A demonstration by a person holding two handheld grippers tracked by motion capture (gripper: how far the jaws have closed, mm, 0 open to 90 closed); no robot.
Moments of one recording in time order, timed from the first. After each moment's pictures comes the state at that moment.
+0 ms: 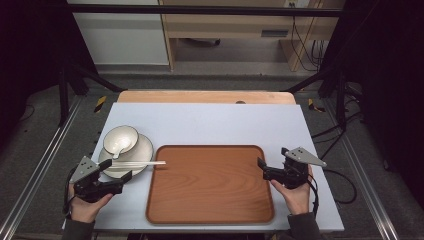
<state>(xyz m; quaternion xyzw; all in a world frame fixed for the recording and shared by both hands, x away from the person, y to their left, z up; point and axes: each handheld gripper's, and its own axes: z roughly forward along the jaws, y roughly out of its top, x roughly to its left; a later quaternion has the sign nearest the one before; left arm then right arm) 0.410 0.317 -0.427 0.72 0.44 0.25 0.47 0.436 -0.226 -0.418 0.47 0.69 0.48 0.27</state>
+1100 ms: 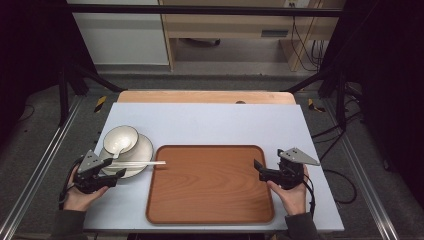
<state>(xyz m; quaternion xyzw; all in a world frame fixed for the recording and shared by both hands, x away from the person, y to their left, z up) 0.446 0.341 -0.446 0.80 0.40 0.25 0.37 0.438 -0.217 -0.421 0.47 0.70 0.47 0.26</state>
